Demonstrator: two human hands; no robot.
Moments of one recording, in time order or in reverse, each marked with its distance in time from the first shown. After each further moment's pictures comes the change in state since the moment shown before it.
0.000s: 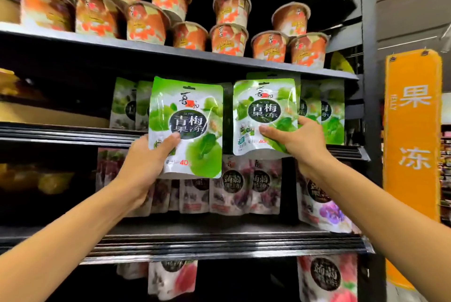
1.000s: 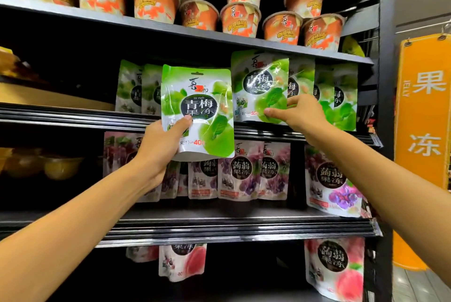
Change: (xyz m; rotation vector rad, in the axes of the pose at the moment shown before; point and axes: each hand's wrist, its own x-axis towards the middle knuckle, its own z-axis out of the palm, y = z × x) left_hand 0.011 -0.005 -0.003 -0.056 0.019 -0.107; right_hand 0.031 -0.006 0.026 -0.480 -0.019 -0.038
